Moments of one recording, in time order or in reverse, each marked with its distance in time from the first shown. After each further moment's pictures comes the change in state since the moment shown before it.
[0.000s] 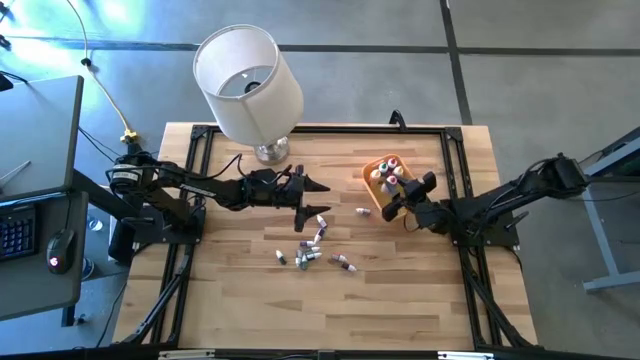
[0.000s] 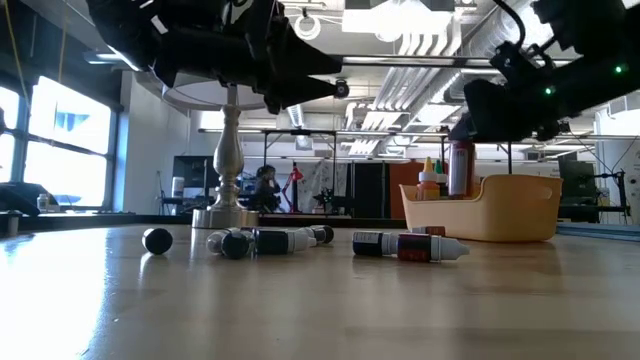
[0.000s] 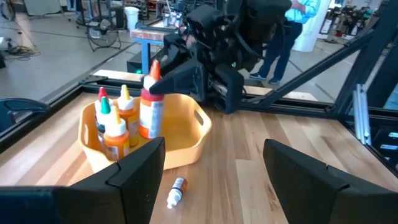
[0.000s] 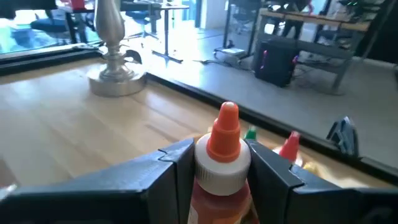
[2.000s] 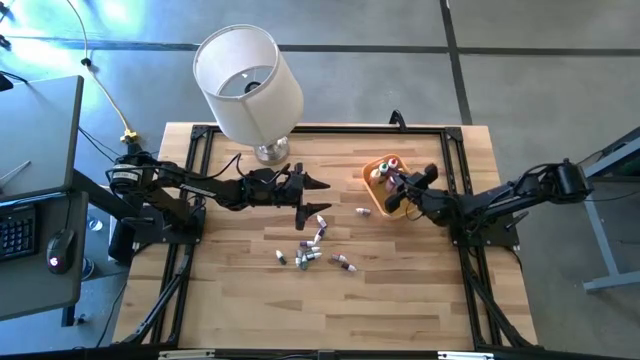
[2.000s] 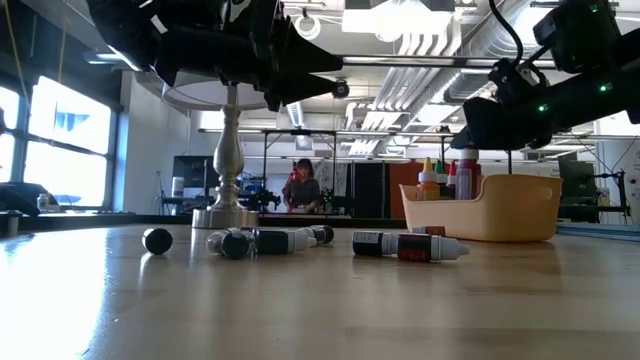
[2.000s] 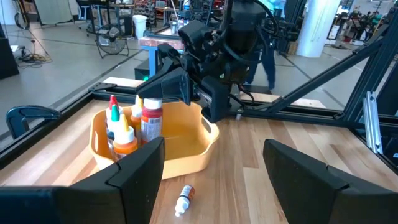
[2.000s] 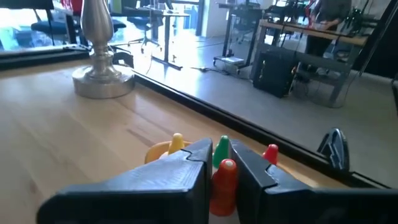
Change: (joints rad) left arm 0.000 0.000 0.000 0.026 -0.028 0.008; right arm -0.172 0.001 -0.111 0.280 -0.157 -0.220
